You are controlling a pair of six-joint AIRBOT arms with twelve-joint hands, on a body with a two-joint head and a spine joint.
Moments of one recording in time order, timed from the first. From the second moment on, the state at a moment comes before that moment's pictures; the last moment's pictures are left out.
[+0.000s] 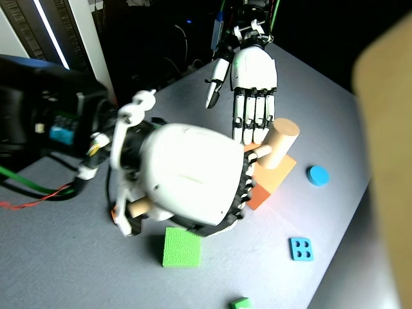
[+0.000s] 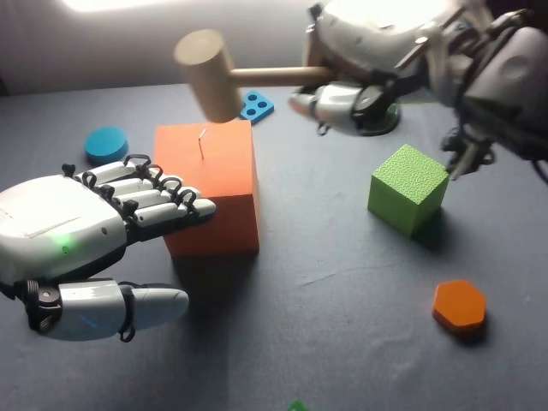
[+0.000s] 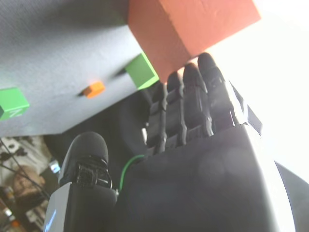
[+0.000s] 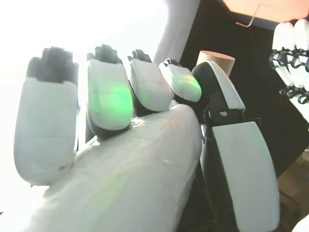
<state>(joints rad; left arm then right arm) 0.84 -0.80 0.95 0.16 -0.75 0.78 -0.18 -1.24 1.04 1.00 0.50 -2.08</state>
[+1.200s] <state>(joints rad) 0.83 -0.81 0.95 0.16 -0.75 0.78 -0.16 -1.35 1.14 1.02 0.50 -2.08</state>
